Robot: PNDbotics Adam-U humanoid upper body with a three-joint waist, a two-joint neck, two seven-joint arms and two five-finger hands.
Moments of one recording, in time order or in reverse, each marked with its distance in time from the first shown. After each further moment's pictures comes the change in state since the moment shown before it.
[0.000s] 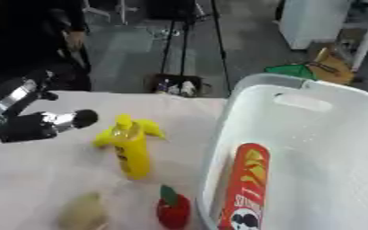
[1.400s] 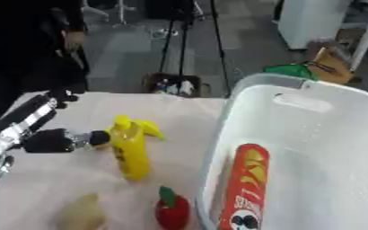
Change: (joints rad) left arm -0.103 0.067 -0.158 0.135 -0.116 0.011 -0.124; right arm 0.000 0.004 0.019 0.000 -0.008 -0.009 0.000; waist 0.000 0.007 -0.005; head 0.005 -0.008
